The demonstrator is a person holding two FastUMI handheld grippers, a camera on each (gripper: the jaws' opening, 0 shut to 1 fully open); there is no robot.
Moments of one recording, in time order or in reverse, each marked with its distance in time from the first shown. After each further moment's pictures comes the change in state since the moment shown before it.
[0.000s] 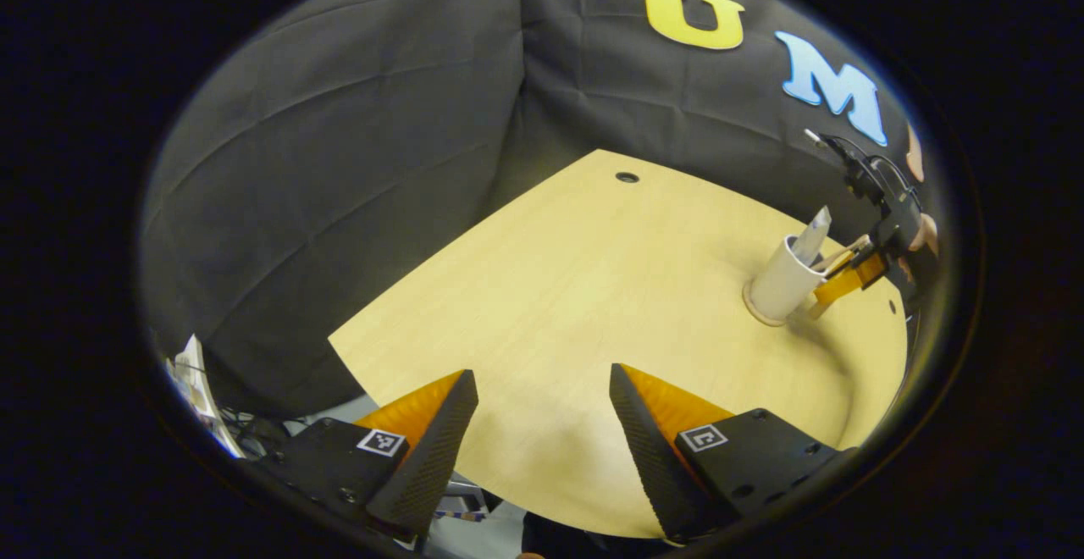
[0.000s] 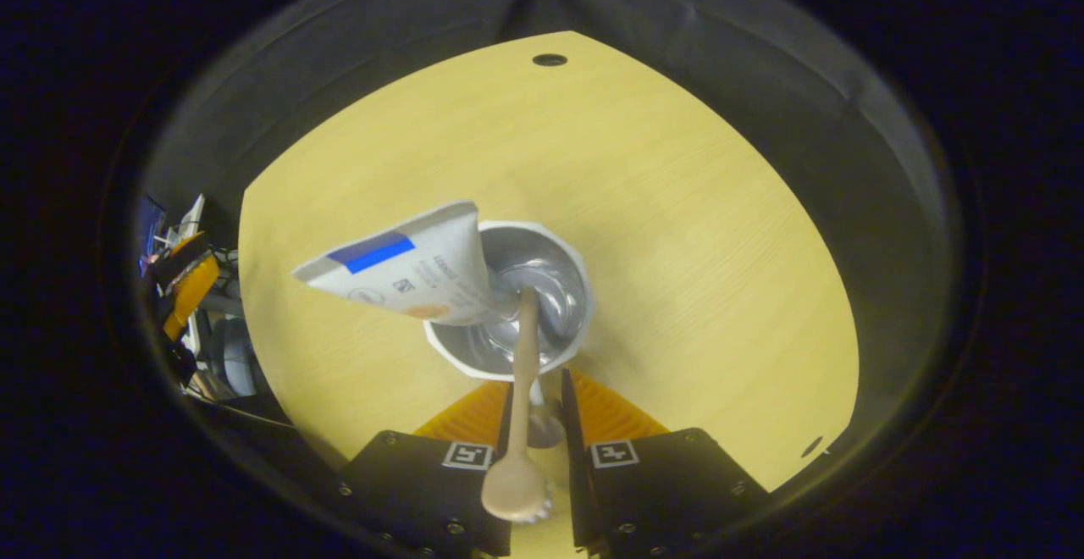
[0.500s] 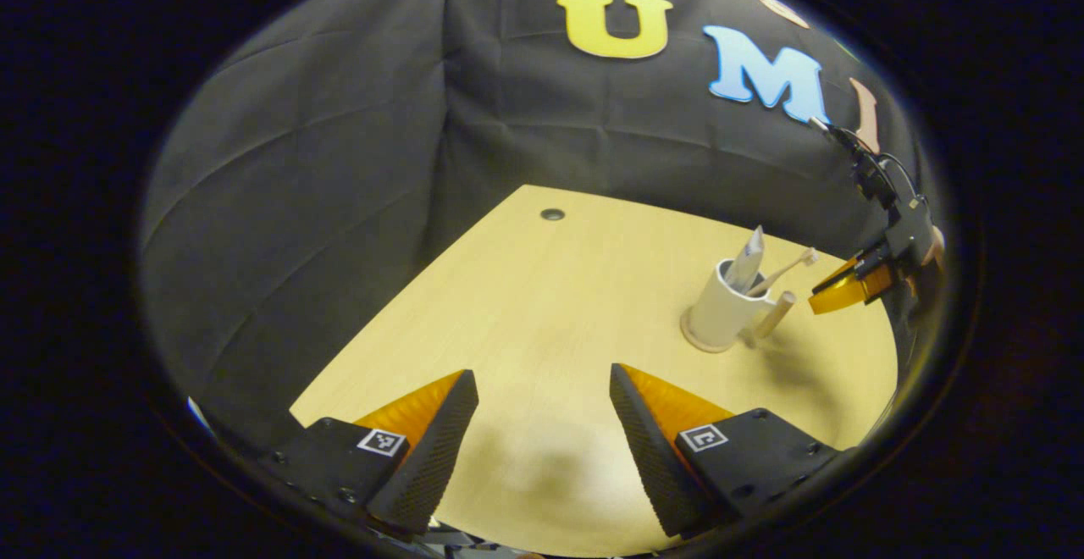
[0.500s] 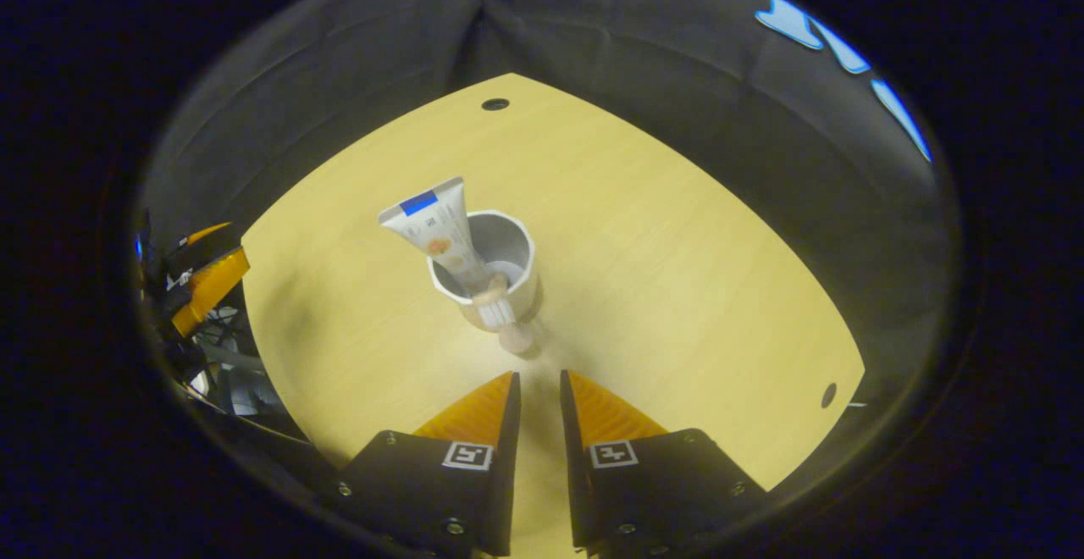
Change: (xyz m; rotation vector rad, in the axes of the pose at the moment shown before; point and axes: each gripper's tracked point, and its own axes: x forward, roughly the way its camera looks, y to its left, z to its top) left arm 0.014 -0.087 0.073 0.181 -0.120 -0.211; right arm -0.068 -0.010 -0.052 0.186 -0.169 -0.115
